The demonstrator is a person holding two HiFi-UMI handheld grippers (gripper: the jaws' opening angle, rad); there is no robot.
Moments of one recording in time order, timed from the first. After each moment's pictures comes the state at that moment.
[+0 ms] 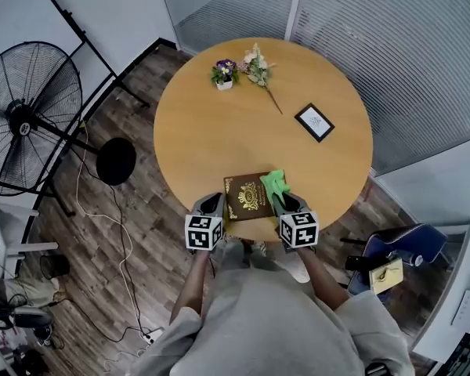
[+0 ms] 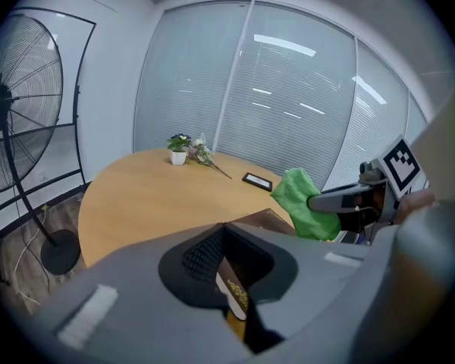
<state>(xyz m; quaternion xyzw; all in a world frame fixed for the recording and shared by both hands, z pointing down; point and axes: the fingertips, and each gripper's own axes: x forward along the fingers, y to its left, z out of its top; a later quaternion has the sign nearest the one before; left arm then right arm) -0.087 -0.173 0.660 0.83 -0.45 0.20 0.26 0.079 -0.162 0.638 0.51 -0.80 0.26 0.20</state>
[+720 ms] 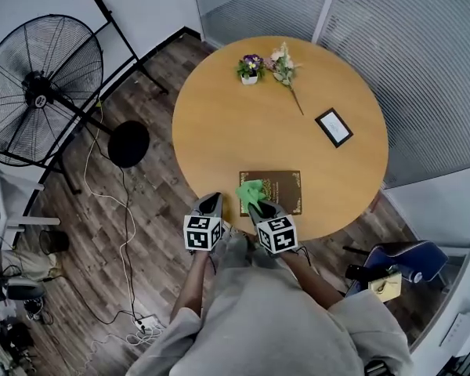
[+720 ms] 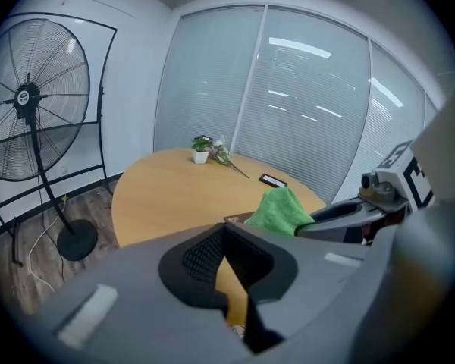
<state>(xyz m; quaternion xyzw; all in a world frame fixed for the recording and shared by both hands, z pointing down) -0.138 -0.152 0.663 0.80 -0.50 0.20 0.27 -0.042 -0.131 0.661 0.38 -0.85 0.28 0.23</state>
